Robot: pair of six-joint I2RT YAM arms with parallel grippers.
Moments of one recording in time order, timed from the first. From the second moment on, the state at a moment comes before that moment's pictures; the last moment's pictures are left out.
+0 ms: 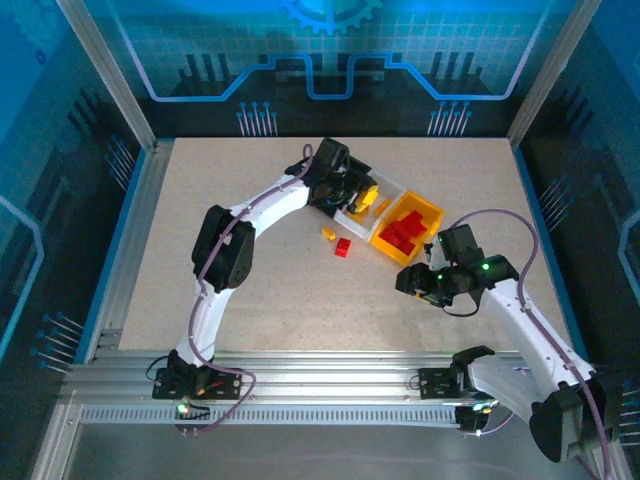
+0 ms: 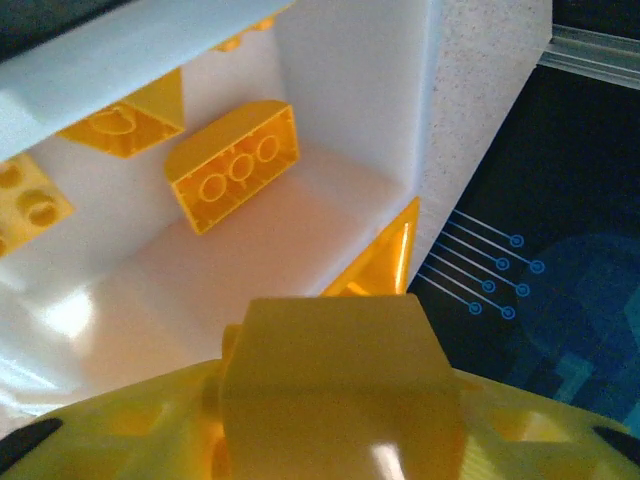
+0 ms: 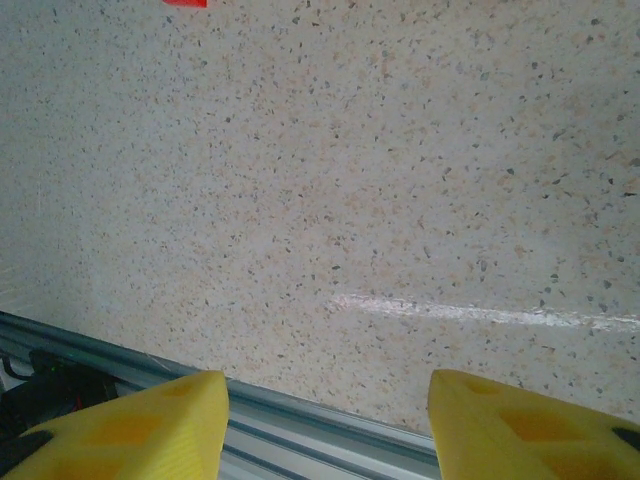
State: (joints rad) left arm -0.53 2.27 1.94 -0.43 0.49 -1.42; right arm 0.26 0.97 0.75 -0.94 -0.42 0.59
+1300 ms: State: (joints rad) left arm -0.46 2.19 1.93 -1.07 0.20 -0.91; right arm 0.30 1.10 0.75 -0.87 -0.43 0.59
